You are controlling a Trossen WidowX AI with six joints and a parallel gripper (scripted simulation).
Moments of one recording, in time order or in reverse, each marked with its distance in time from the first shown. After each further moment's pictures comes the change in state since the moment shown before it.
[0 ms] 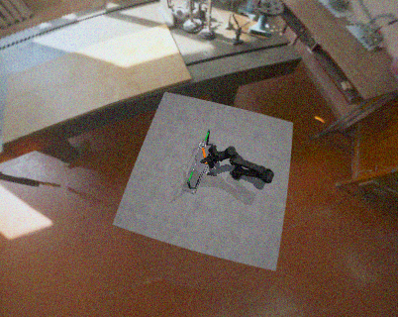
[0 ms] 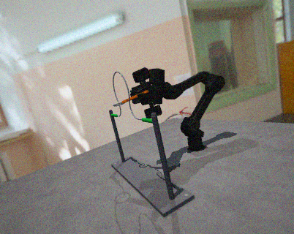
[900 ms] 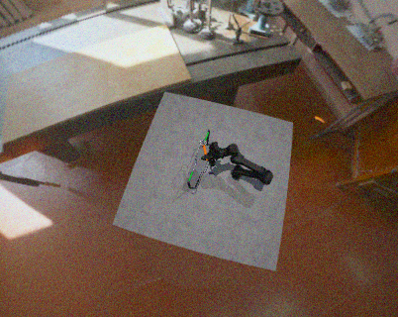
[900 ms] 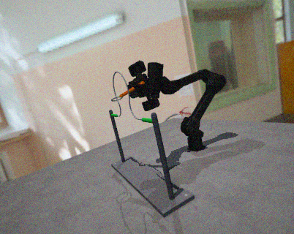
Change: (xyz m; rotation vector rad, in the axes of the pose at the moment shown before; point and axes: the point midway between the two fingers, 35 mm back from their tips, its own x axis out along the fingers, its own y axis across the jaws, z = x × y) arm -0.004 0.033 0.005 0.075 -0.006 0.028
